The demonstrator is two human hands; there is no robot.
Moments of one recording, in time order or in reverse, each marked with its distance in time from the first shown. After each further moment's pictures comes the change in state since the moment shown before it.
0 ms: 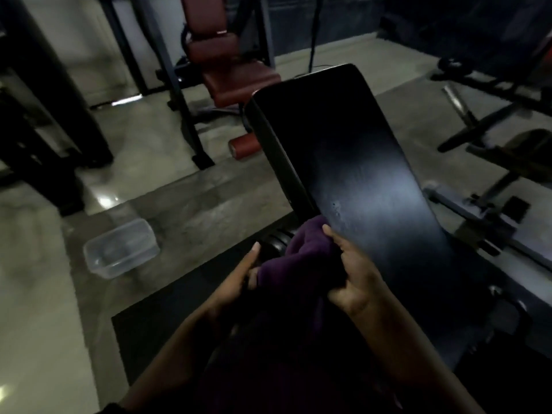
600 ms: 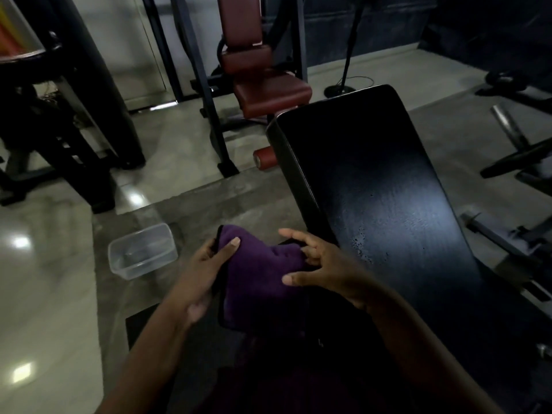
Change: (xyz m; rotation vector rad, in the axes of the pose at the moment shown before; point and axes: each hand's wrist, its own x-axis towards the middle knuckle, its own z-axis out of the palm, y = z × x) left_hand 0.030 0.064 -0.035 -0.073 0.309 0.360; right_hand 0.085 -0.048 0.017 -1.042 -0.534 -0.254
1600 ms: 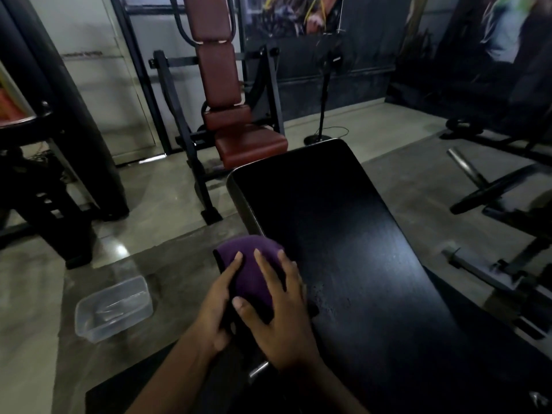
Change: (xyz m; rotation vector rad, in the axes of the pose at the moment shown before) left_hand 0.022 -0.004 0.108 -0.241 -0.193 -0.059; right_hand -0.018 0.009 0.003 -0.472 0.567 -0.359
